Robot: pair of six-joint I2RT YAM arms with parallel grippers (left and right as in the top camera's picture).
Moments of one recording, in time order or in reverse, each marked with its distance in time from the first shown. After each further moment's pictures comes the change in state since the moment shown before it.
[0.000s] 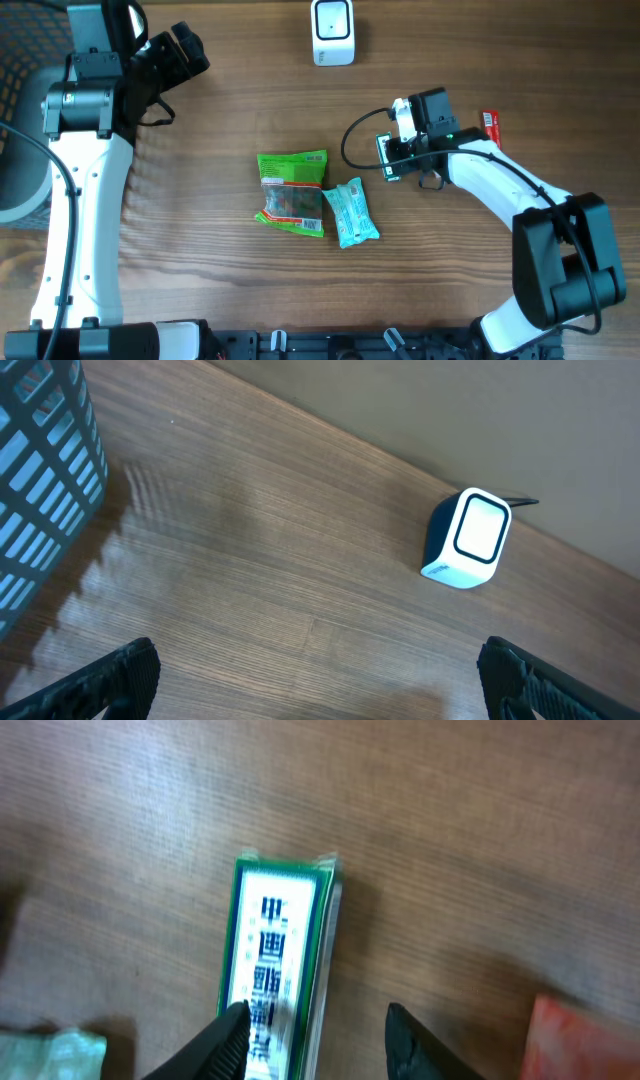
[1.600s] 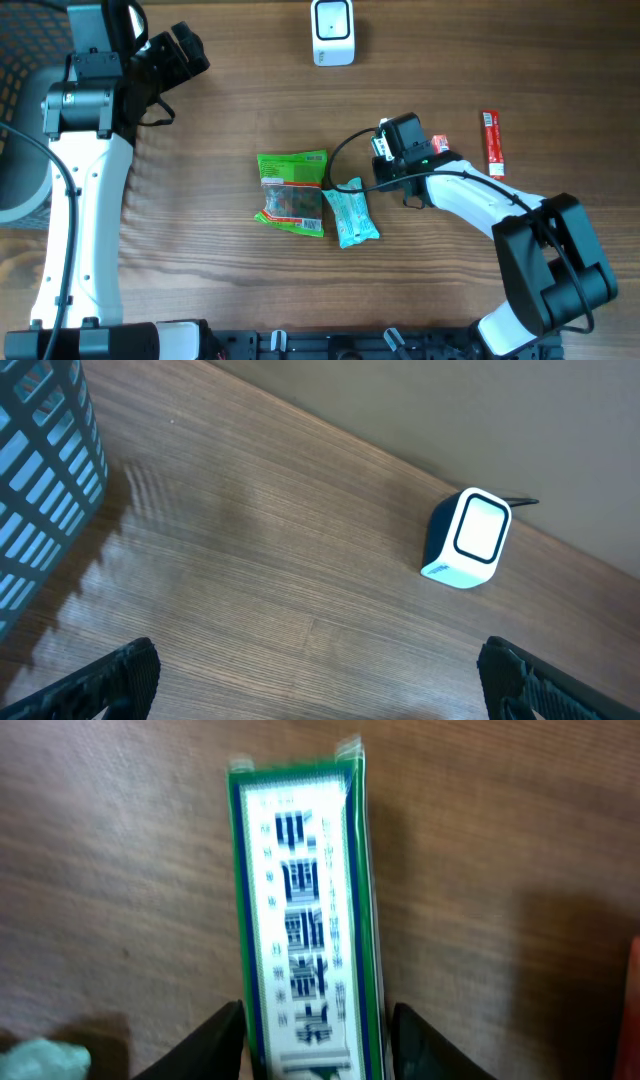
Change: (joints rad) left arm 0.000 0.000 0.000 0.000 0.000 0.000; right arm 0.126 0.000 -0.132 0.161 0.168 0.140
